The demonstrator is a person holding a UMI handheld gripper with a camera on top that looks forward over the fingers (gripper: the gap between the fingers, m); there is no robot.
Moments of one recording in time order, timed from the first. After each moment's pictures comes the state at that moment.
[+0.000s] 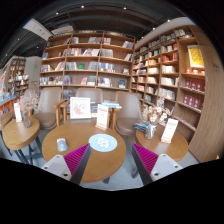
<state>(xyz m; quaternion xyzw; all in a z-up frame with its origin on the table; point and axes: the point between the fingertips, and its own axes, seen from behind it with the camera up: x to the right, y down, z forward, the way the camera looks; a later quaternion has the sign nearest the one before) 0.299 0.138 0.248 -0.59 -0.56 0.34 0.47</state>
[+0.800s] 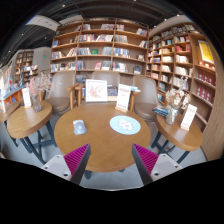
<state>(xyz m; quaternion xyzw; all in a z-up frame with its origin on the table) 0.284 0.029 0.136 -0.59 -0.61 0.33 0.40</state>
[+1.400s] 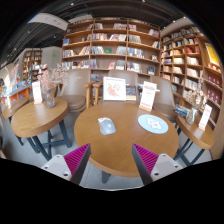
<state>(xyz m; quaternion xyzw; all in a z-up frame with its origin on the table) 0.249 -0.101 0.082 -0.56 -0.64 0.36 0.38</state>
